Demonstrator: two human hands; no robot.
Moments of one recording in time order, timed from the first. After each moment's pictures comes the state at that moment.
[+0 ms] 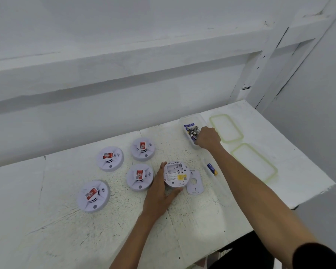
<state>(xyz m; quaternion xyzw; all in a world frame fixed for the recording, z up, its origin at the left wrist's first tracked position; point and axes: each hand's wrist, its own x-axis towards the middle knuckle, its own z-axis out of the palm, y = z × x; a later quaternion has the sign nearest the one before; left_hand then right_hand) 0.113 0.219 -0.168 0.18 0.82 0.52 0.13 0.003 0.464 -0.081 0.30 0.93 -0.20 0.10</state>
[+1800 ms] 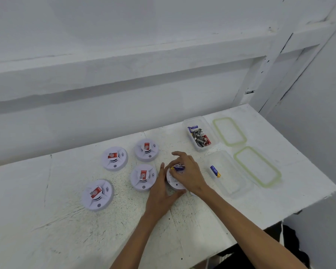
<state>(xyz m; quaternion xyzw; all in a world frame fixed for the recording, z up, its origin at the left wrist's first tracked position) 0.111 0.219 -0.167 0.14 0.82 0.54 0.13 0.099 0.367 -0.125 0.05 0.90 -0.43 -0.06</state>
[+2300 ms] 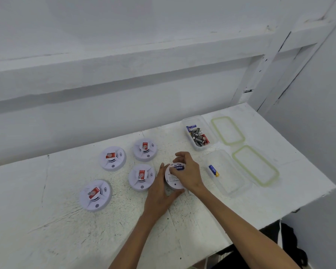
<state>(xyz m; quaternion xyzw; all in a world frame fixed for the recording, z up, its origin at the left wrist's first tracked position) 0.110 0.218 -0.176 0.15 0.83 0.52 0.13 0.099 0.366 -0.130 0.16 0.84 -0.51 -0.07</state>
